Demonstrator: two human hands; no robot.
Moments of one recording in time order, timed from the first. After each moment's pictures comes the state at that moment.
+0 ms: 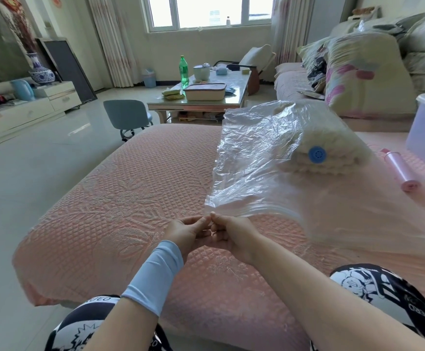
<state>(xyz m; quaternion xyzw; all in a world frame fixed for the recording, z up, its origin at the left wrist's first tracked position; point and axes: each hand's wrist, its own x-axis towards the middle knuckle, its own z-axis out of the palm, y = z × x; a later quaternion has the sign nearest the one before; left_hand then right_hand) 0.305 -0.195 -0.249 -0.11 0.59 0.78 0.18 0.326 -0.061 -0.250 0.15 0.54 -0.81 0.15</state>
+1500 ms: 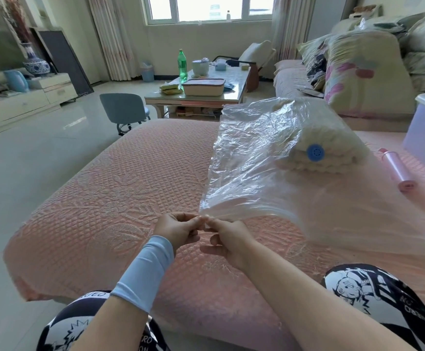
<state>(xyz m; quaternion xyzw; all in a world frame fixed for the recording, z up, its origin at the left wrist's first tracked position) 0.306 -0.202 -0.244 -0.08 0.69 0.70 0.14 0.336 -0.067 -0.261 0.17 0.56 -0.81 0.11</state>
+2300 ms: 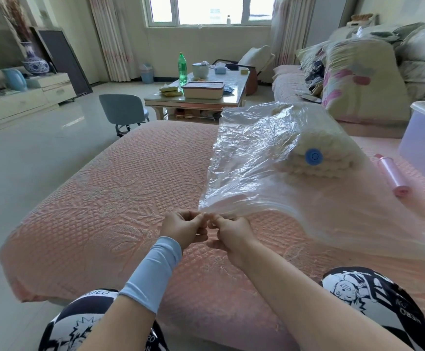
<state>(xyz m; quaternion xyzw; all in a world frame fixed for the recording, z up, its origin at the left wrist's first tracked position) 0.309 -0.187 -0.241 -0.06 0.70 0.71 0.10 0.330 -0.068 -0.257 0.19 0.58 -0.79 0.02</state>
